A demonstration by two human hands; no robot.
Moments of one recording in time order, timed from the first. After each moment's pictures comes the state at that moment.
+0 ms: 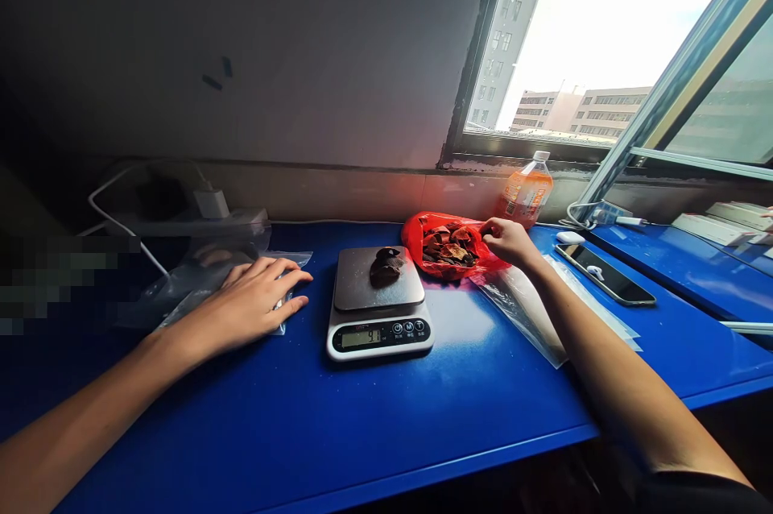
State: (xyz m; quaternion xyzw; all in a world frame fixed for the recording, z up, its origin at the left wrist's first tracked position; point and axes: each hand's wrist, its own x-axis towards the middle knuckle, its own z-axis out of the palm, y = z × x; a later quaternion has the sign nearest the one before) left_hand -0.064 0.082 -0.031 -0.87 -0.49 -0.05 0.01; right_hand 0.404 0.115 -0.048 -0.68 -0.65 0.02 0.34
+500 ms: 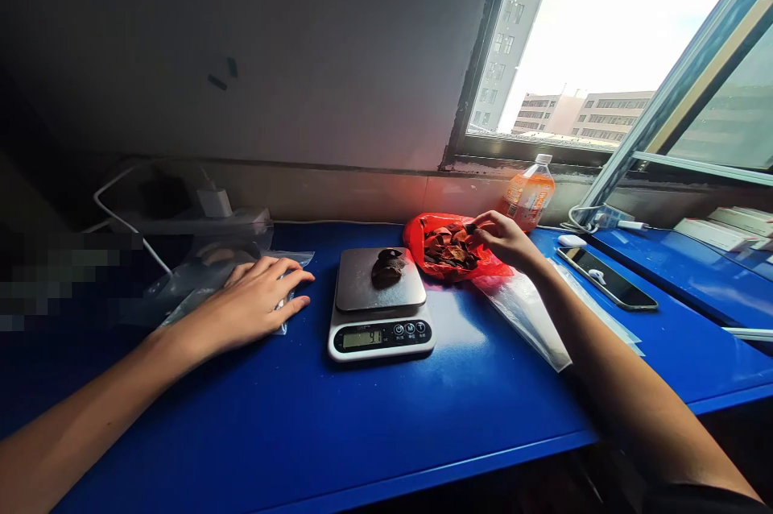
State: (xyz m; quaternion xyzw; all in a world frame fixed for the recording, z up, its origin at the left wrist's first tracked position) left_hand -0.066 0.086 -0.036 -0.87 -0.49 -0.06 0.00; right_hand 0.375 0.098 -0.035 -0.58 -0.68 0.16 0.42
